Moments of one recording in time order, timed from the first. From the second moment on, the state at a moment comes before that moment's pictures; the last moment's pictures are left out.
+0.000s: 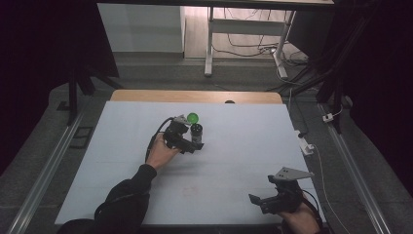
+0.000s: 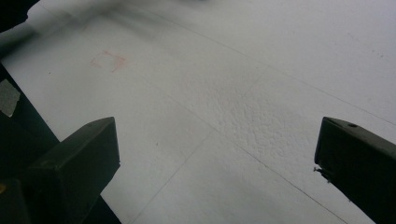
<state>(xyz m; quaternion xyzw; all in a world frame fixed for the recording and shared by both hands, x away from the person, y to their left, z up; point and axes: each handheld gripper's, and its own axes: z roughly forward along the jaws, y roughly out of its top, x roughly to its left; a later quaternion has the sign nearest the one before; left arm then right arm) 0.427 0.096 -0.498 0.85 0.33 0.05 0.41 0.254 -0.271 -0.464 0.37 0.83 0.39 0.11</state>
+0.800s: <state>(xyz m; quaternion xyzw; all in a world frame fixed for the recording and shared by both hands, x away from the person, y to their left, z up) 0.393 0.136 -0.468 0.84 0.31 0.05 0.44 0.254 -0.271 -0.463 0.37 0.83 0.40 0.11</state>
